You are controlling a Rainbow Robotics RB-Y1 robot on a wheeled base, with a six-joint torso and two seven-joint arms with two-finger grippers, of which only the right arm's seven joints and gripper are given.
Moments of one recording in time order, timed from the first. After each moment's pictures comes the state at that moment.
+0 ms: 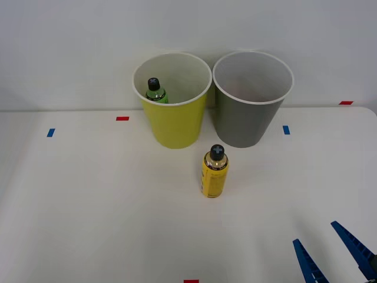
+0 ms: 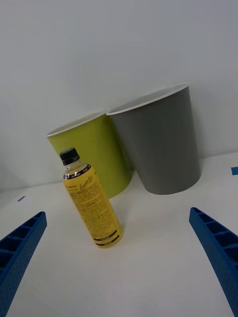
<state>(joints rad) 0.94 -0.21 -0.06 -2.02 0.57 -0.92 0.48</state>
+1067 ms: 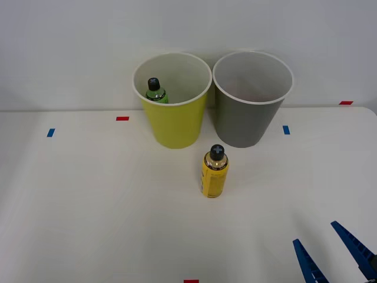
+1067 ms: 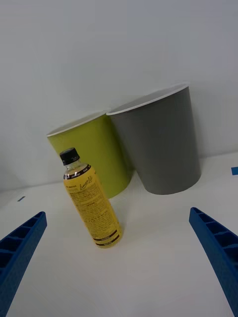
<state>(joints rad) 0.94 -0.21 -0.06 -2.02 0.57 -0.92 0.48</state>
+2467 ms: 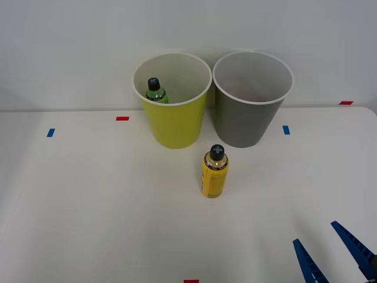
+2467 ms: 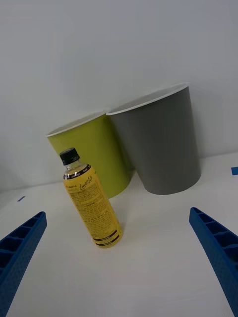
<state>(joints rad) 0.94 -0.21 -0.06 -2.02 0.57 -0.92 0.48</state>
